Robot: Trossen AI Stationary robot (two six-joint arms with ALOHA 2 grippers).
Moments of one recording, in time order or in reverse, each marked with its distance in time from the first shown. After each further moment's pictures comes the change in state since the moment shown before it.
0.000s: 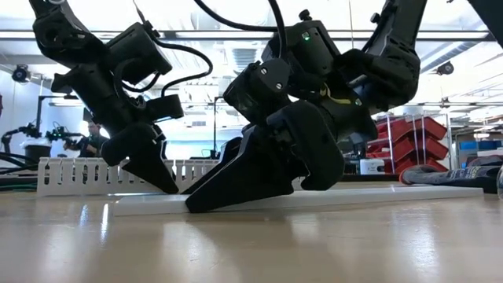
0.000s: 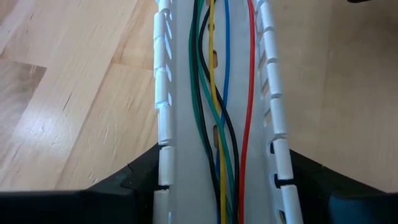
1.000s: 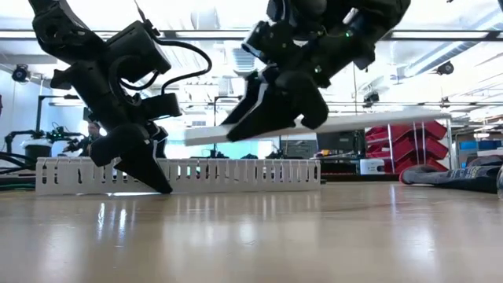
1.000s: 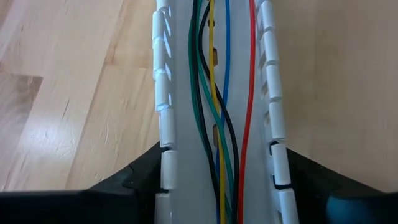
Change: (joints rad) left arm -0.007 0.000 -0.001 -0.064 0.035 0.097; right arm -0.129 -0.426 0.013 -0.504 0.254 -0.396
